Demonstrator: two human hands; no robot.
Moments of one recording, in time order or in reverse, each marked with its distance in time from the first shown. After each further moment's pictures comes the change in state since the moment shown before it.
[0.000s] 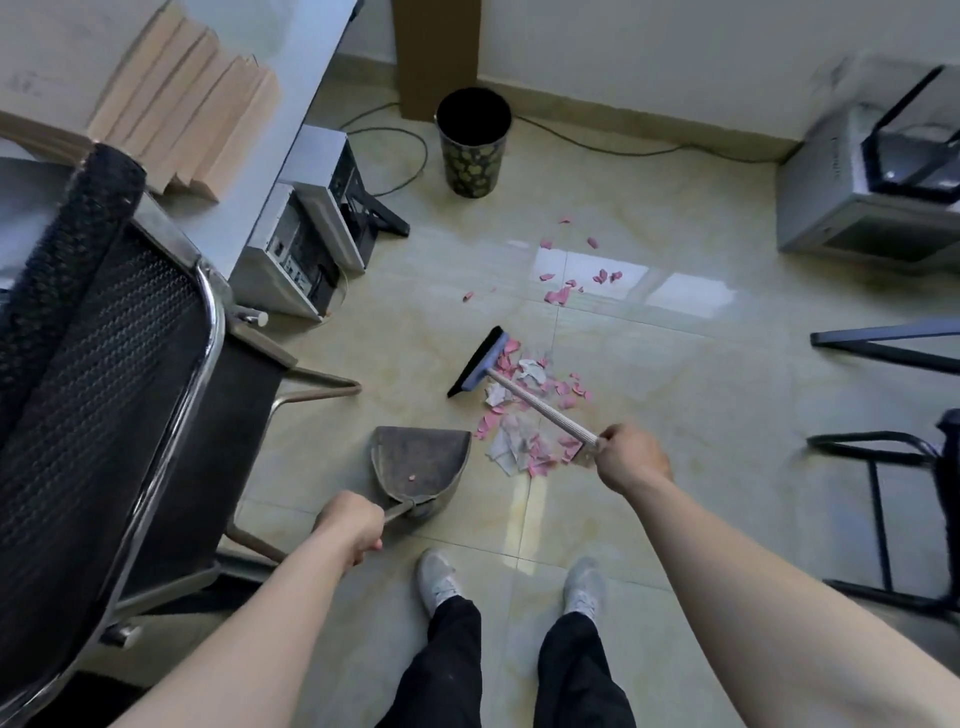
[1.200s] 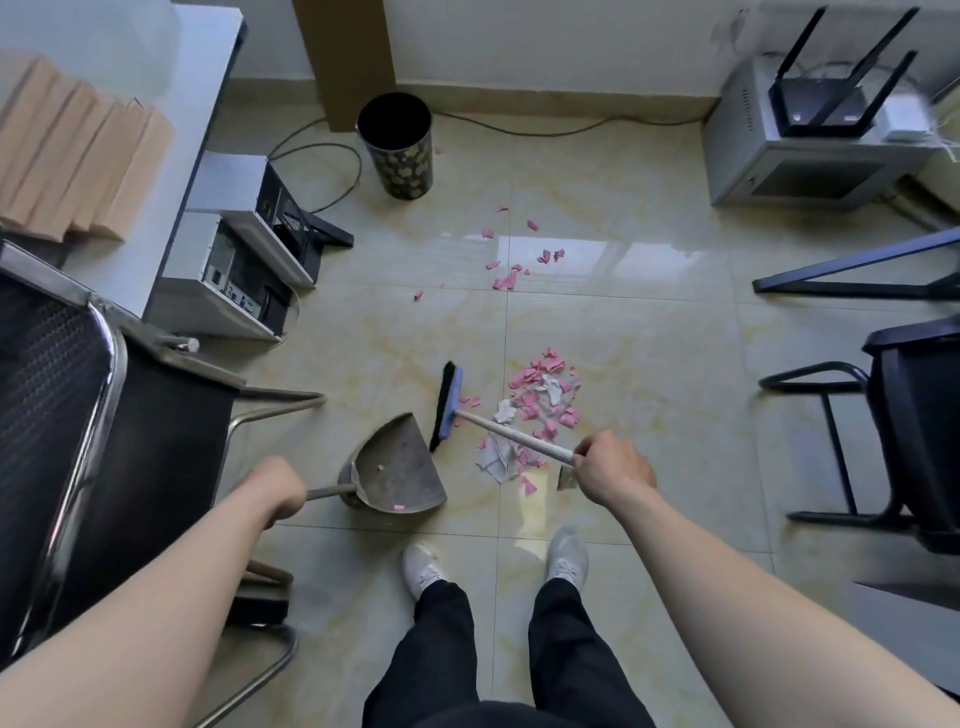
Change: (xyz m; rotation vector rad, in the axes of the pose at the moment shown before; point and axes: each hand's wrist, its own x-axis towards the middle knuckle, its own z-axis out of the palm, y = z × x) left_hand -0.019 0.032 -0.015 0.576 0.195 0.118; right_hand -0.037 0.105 -0.031 0.000 -0.058 0.022
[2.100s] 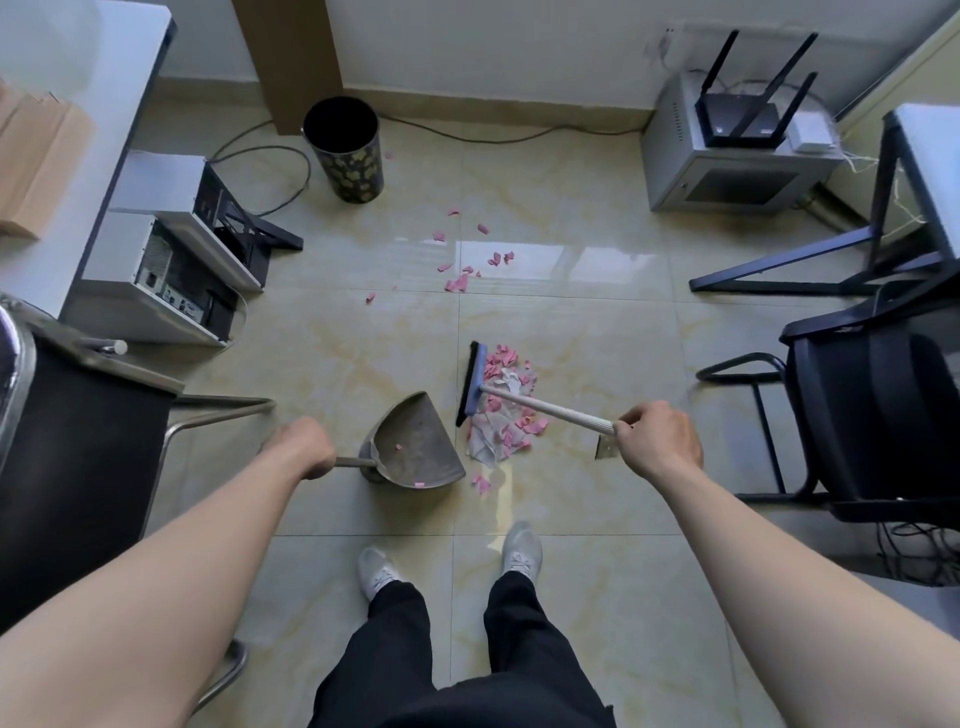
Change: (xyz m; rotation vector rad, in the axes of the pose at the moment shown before) left_hand -0.061 0.114 0.010 0.200 0.088 0.135; right_hand -0.011 0.100 -0.084 0.105 0.283 0.125
